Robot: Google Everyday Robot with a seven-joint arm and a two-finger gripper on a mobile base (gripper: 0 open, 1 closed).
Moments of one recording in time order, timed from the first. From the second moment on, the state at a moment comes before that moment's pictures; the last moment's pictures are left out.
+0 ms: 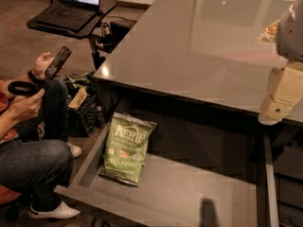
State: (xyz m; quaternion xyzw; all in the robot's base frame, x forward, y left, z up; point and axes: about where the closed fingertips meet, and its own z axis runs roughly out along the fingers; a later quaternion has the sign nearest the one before) arm 0.438 -0.216 0.977 -0.60 0.78 -0.04 0.16
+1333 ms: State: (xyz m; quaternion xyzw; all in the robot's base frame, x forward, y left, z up) arm 0.407 -0.175 0.957 -0.61 0.78 0.02 0.13
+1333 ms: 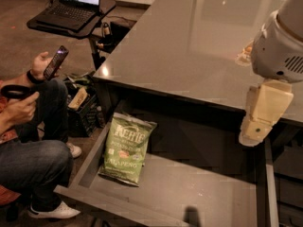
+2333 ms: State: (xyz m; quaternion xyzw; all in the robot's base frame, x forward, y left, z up) arm 0.362 -0.070 0.887 -0.65 0.74 0.12 0.10
